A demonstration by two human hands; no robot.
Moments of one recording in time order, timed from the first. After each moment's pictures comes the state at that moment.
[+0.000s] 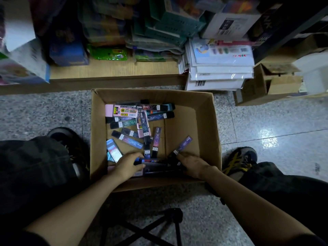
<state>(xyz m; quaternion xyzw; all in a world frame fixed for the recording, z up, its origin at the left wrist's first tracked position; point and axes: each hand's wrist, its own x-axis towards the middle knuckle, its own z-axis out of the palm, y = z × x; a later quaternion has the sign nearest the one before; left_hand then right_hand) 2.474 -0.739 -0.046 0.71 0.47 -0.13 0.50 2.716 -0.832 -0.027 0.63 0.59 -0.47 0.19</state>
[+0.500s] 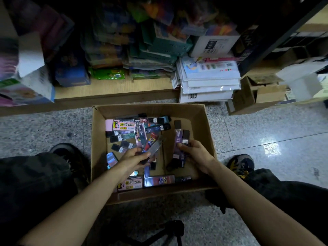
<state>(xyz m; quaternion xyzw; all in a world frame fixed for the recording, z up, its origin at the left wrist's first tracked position) 2.513 -0.710 0.004 0.30 0.54 0.07 0.78 2.729 -0.793 0.025 0.65 0.10 -0.65 -0.38</state>
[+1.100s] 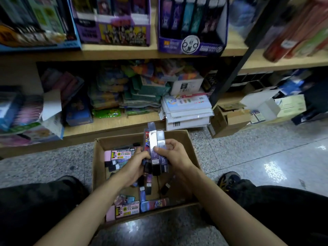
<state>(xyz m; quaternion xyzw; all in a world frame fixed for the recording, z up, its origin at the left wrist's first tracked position) 2.557 -0.701 0.109 0.34 0.44 0.18 0.81 2.683 -0.759 0.120 0.63 0.20 -0.53 -0.53</state>
